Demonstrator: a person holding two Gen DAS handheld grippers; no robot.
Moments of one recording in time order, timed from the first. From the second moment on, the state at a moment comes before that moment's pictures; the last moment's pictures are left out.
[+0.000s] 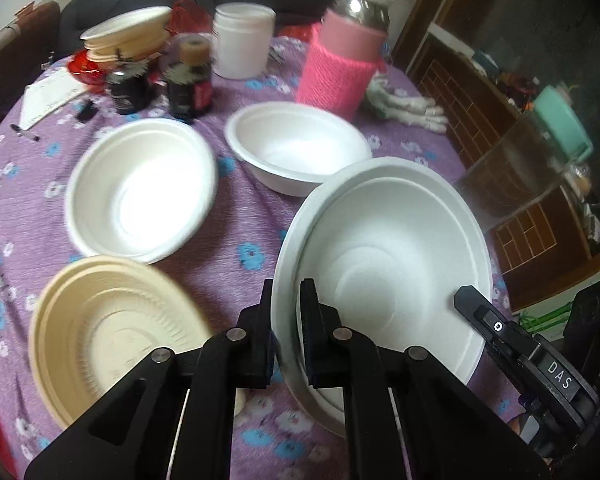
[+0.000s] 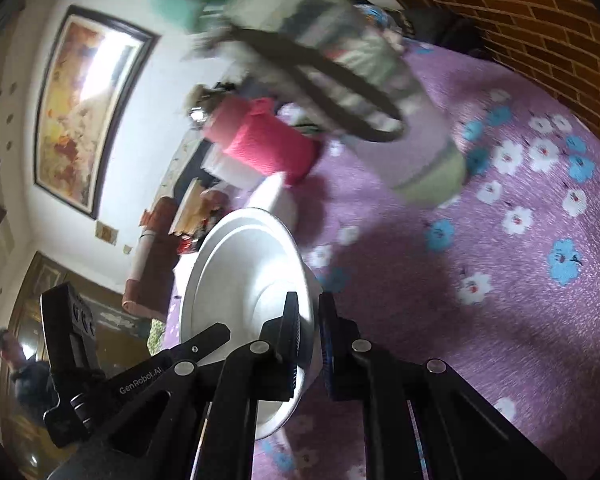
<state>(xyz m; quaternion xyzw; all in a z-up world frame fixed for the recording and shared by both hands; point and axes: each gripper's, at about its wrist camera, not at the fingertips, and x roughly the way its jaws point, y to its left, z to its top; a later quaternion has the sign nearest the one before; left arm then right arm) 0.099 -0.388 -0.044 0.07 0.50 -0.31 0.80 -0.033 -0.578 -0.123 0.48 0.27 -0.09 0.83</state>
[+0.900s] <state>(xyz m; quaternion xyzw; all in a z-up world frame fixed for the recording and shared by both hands) 0.079 -0.010 -0.013 -0.05 0.45 -0.11 0.89 0.062 -0.242 -0.049 0.33 0.37 0.13 0.86</state>
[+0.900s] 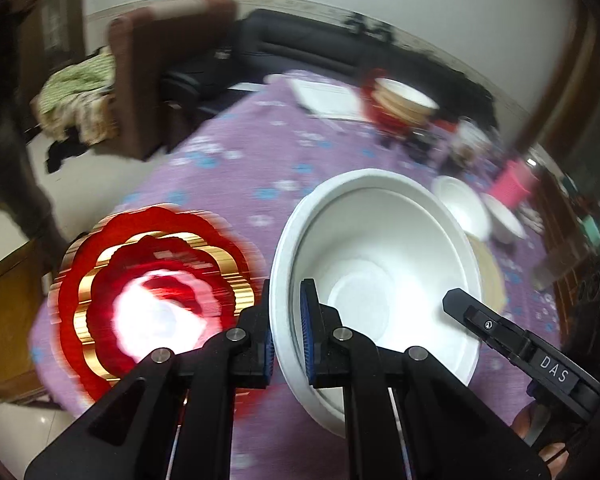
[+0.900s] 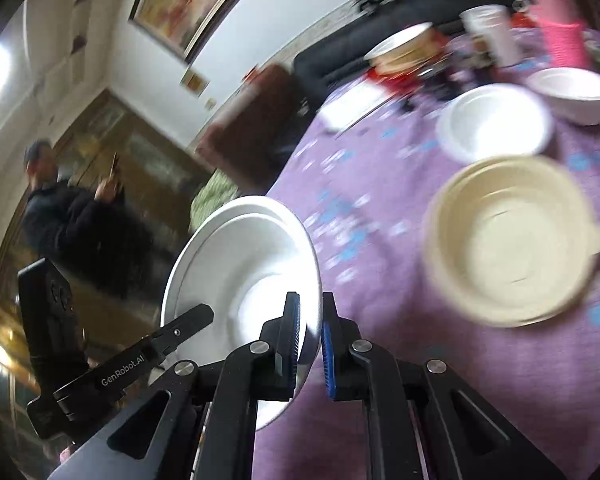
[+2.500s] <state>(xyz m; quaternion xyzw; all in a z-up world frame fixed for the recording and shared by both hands) 0.067 0.058 -0.024 0.00 0.37 0.00 0.93 0.078 -0.175 -0.063 0.24 0.32 0.11 0.91</state>
